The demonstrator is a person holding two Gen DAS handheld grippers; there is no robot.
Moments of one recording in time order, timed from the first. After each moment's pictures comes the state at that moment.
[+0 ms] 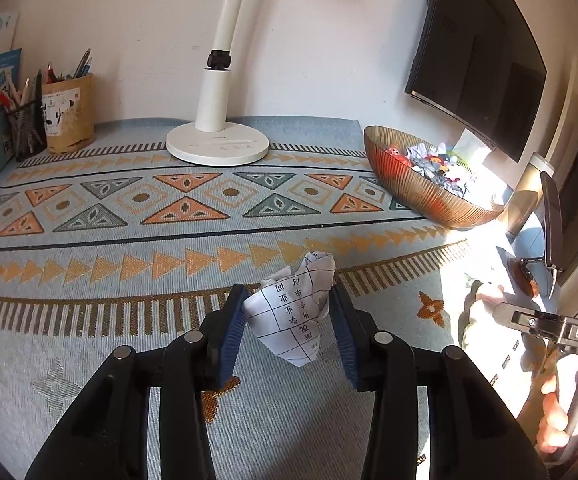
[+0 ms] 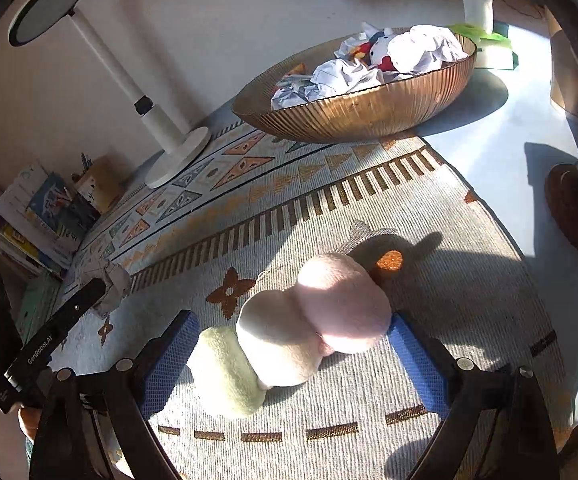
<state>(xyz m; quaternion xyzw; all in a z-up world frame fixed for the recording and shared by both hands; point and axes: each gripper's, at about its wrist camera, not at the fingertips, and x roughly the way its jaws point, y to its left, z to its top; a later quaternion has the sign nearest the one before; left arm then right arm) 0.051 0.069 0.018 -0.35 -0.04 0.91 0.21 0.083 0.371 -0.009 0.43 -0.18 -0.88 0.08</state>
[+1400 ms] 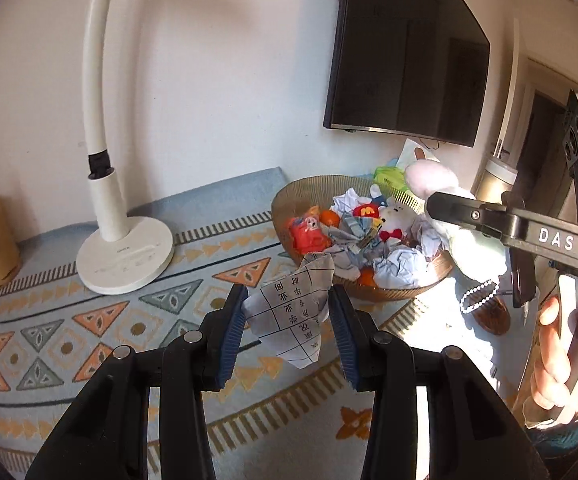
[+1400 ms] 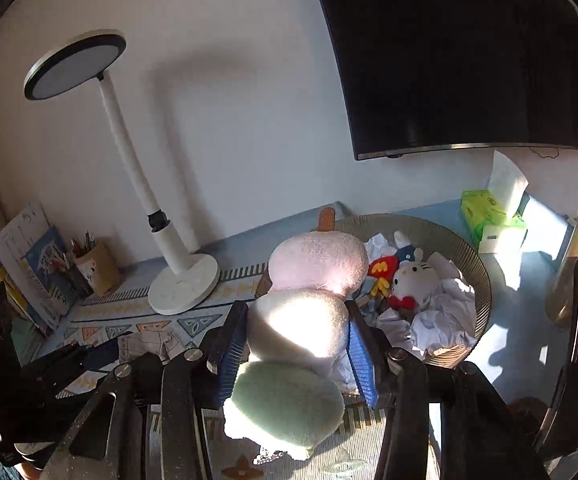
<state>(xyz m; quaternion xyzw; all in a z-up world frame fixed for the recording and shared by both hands) -0.015 0.179 0.101 -0.30 0.04 0.90 0.30 0.000 0.413 0.133 0.28 -0.14 -0.95 0.03</state>
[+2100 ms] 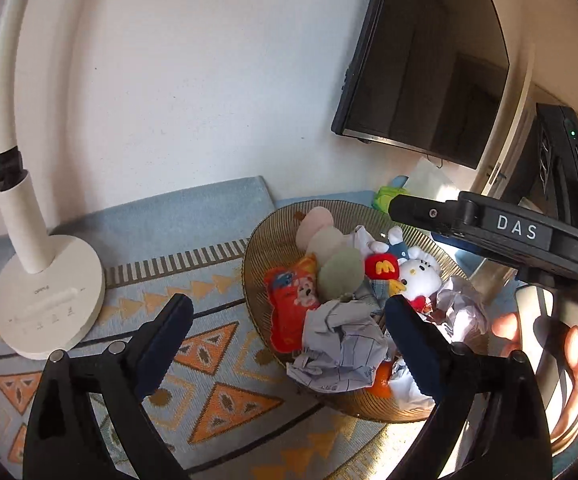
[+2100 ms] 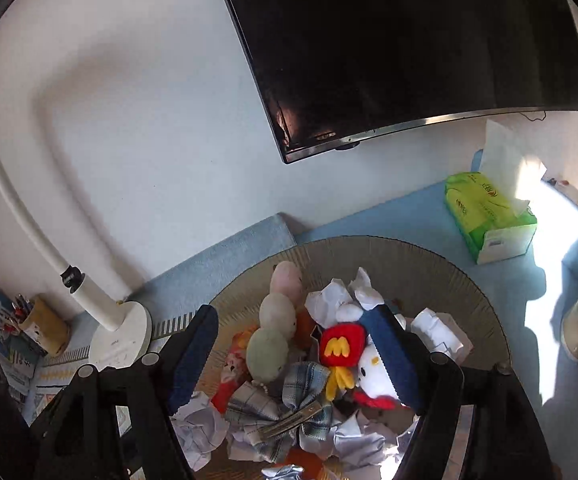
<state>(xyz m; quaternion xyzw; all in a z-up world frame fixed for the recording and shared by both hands) -0.108 0.227 0.079 -0.32 -0.02 0.89 0.33 -0.089 0.438 0.119 0.32 -0.15 -0.94 -0.02</state>
